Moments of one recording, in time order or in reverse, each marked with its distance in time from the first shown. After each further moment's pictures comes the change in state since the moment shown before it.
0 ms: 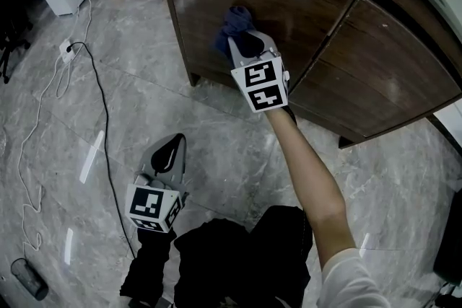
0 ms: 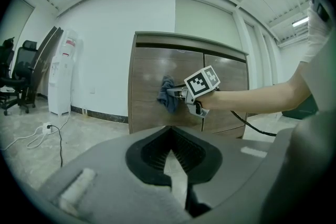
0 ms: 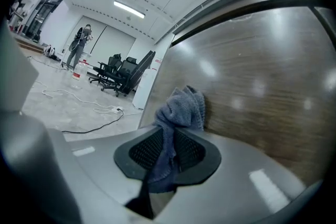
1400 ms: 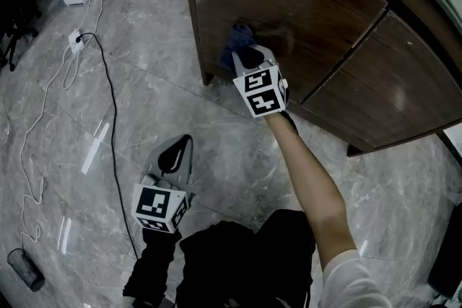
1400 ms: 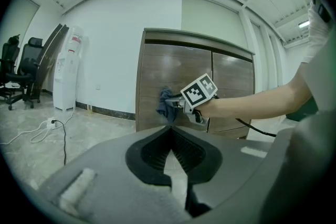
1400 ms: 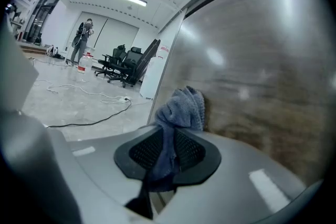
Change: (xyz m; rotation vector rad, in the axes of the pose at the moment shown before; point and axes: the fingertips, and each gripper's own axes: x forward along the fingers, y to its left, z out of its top) left arm -0.001 0.024 -0.014 -0.038 0.020 0.039; right arm 0.042 0.046 -0.051 0.013 0.130 0.081
